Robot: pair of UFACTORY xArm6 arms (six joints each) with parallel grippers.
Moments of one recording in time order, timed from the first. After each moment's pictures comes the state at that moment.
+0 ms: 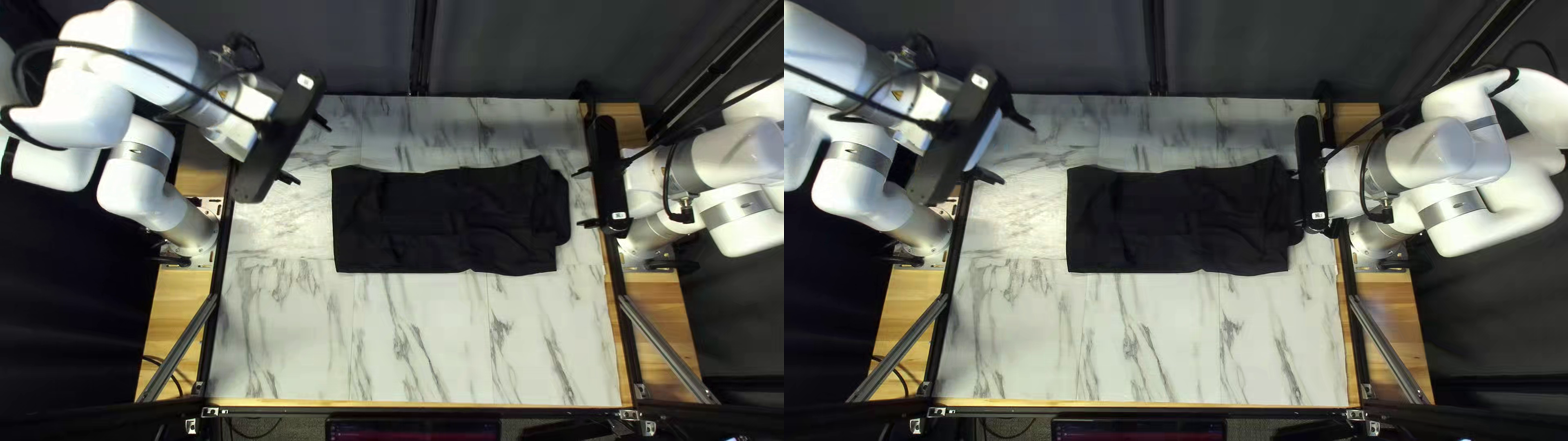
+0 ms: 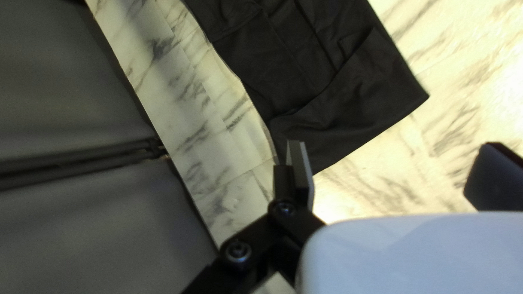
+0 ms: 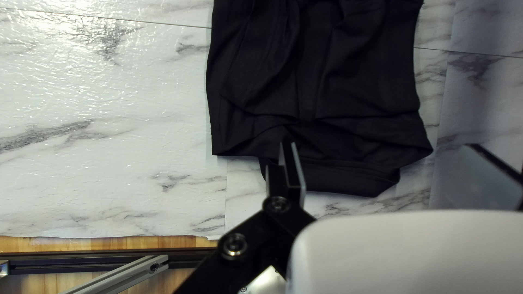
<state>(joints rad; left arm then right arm) -0.06 -0.96 -0.75 0.09 1.16 0.39 0.29 -1.31 -0.24 -0.25 1.22 0.25</state>
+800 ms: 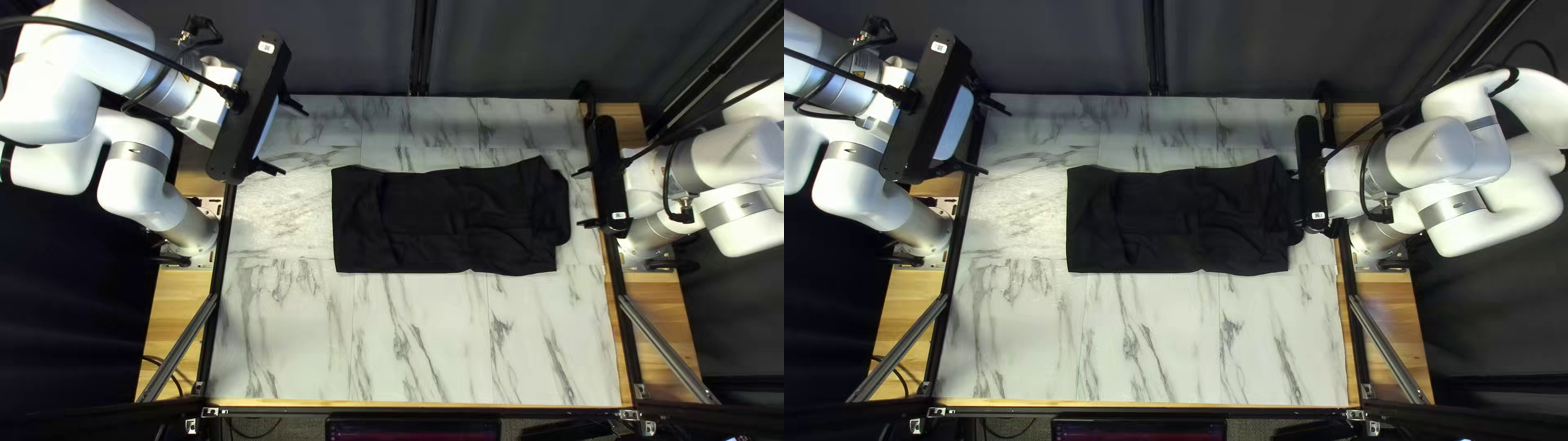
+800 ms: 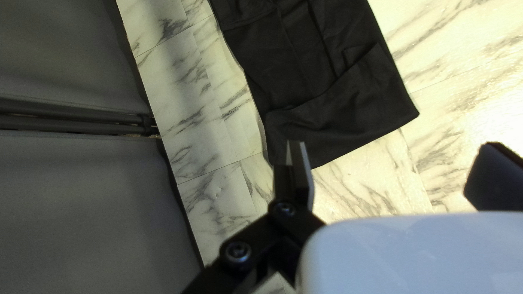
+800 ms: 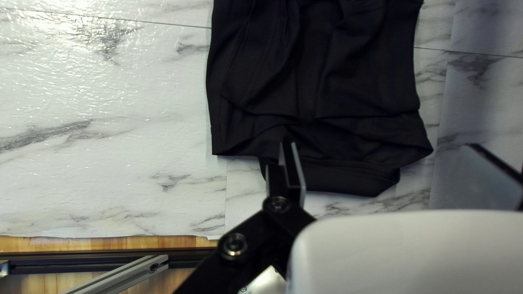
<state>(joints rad) -0.05 -1.01 -0.73 0.09 1.17 0.38 0.29 -1.31 -0.24 -0.25 1.22 0.25</state>
